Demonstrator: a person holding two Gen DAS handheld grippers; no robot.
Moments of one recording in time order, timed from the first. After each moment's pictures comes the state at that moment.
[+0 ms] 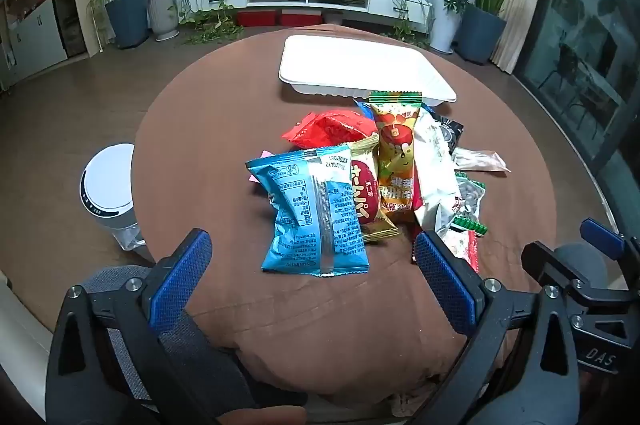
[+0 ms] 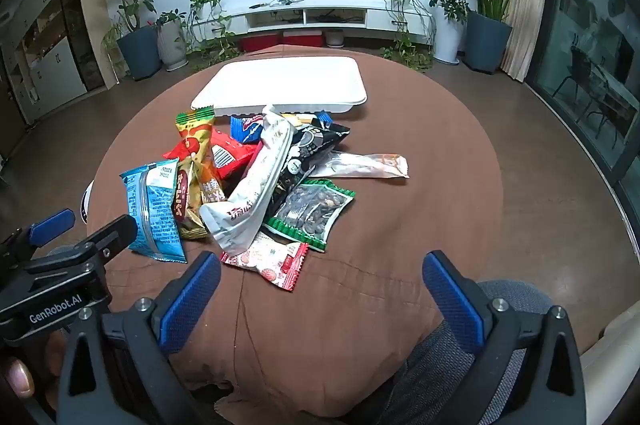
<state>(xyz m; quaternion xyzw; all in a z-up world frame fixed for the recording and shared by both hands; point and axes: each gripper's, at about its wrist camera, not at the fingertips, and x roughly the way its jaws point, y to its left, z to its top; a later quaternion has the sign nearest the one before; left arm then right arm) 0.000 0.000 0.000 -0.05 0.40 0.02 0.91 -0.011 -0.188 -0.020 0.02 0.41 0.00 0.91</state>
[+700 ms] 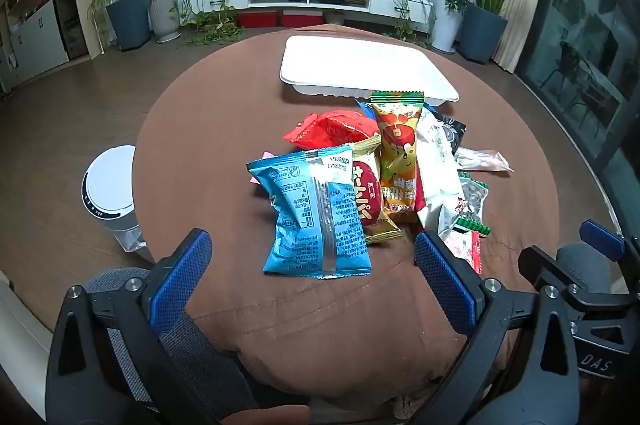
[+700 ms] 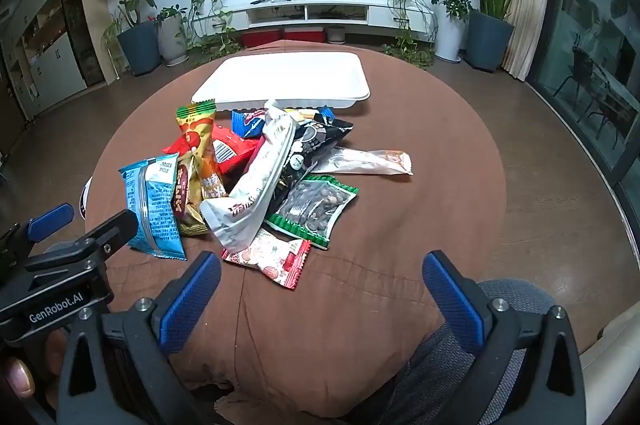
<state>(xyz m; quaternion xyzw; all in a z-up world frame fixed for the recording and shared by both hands) -0.001 0.002 0.000 -0.04 0.40 0.02 0.91 -0.009 -0.185 -0.023 0.01 0.41 0.00 0.91</state>
